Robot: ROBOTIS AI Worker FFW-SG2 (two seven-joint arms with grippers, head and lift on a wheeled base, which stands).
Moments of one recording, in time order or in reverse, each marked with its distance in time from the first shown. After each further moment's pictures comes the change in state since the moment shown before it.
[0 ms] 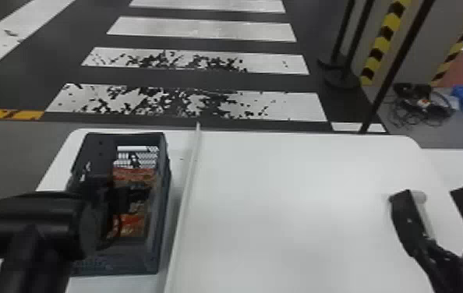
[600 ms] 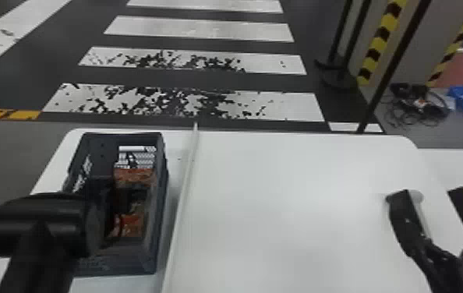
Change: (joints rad) left arm -0.032 -0.006 -0.006 0.109 -0.016 -0.082 -0.029; right arm 0.002 -0.001 -0.001 0.001 0.000 -0.007 0.002
